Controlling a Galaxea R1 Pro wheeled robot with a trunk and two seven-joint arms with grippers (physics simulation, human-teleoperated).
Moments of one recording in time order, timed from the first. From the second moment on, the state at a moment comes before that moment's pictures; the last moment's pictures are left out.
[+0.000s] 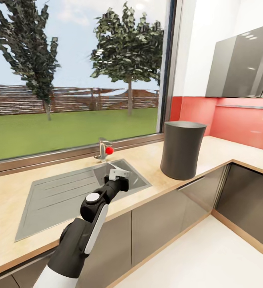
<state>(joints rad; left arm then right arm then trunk) -0.52 -0.17 -0.31 -1.49 0.07 0.57 0.03 -0.16 -0.11 0.01 0.01 0.21 -0.29 0.00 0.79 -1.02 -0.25</state>
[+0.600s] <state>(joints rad) -0.52 -0.17 -0.31 -1.49 0.07 0.57 0.03 -0.16 -0.11 0.01 0.01 0.21 -0.29 0.00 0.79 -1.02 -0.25</state>
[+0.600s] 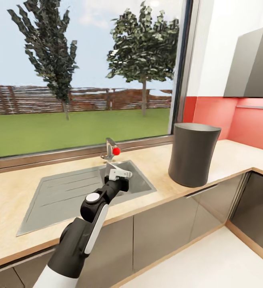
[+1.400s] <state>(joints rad) -0.52 -0.17 -0.32 -1.49 0.07 0.57 0.03 -0.16 -0.11 0.01 0.01 0.21 -0.29 0.00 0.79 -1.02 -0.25</state>
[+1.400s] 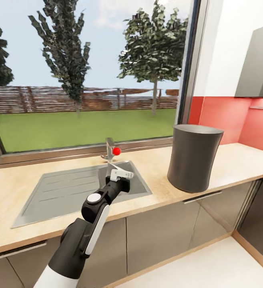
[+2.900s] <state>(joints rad) -0.52 -0.17 -0.35 -1.48 0.07 0.57 0.03 -0.16 -0.11 0.01 0.01 0.21 -0.29 0.00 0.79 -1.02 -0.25</state>
